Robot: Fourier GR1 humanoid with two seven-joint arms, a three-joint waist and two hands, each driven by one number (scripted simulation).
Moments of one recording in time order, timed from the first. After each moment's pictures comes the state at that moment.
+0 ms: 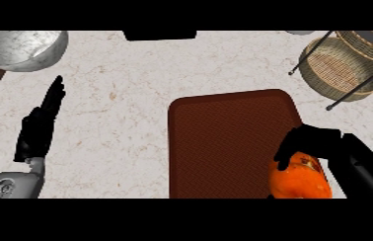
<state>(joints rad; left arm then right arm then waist) -0.12 0.42 -0.06 -1.43 0.00 0.22 0.05 -0.08 -0.54 0.29 -2.24 0.33 0.13 0.39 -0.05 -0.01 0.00</state>
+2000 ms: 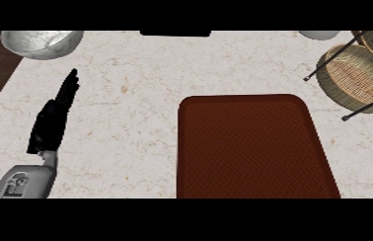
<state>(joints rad) -0.16 0.33 -0.04 -1.47 -0.09 0.15 0.08 -0.71 -0.91 -0.15 -1.00 0.59 0.15 -0.50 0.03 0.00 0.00</state>
